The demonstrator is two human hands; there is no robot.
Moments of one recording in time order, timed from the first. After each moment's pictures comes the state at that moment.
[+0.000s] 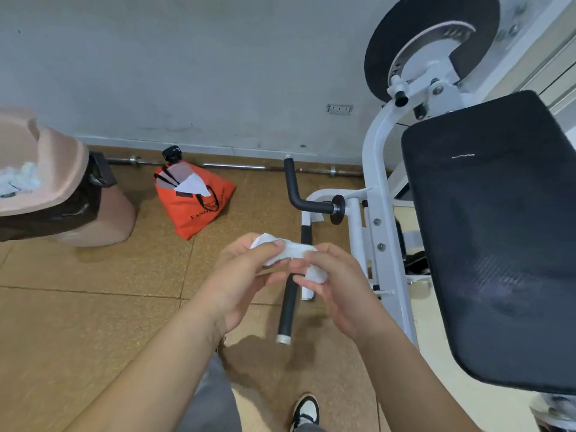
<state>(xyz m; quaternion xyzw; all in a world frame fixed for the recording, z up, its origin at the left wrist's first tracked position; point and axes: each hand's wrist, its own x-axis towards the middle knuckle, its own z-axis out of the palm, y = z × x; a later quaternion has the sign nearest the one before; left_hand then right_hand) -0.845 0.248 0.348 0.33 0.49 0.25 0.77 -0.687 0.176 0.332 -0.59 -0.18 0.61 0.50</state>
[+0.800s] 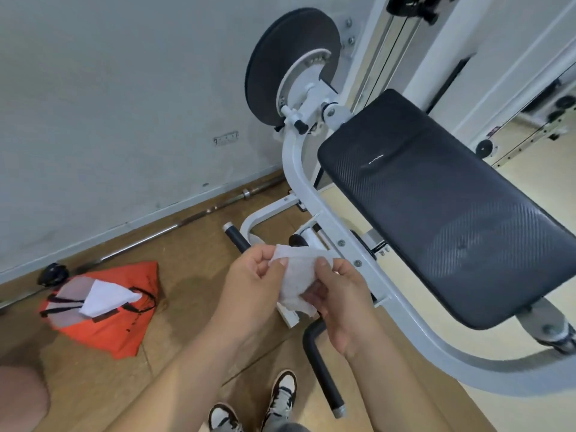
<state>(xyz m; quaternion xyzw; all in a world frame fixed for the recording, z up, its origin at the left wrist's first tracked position) -0.792 0.436 0.366 0.63 0.34 0.08 0.69 -0.717 0.308 0.364 -0.61 0.13 0.34 0.70</state>
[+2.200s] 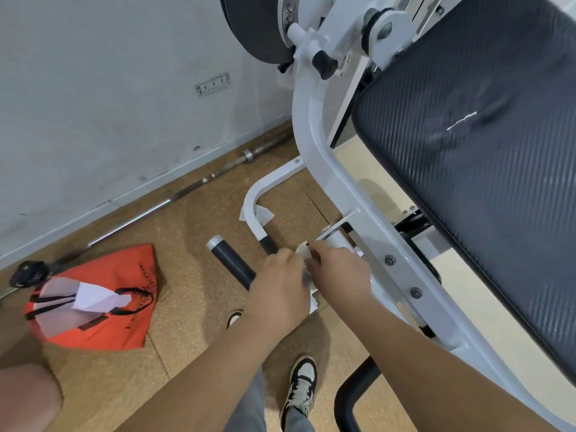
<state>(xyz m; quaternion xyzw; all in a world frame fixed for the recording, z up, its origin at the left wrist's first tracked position) -0.649 0.505 0.144 0.92 0.20 -0.06 0.32 -0.552 0.403 0.130 -0.94 -0.26 0.21 0.05</state>
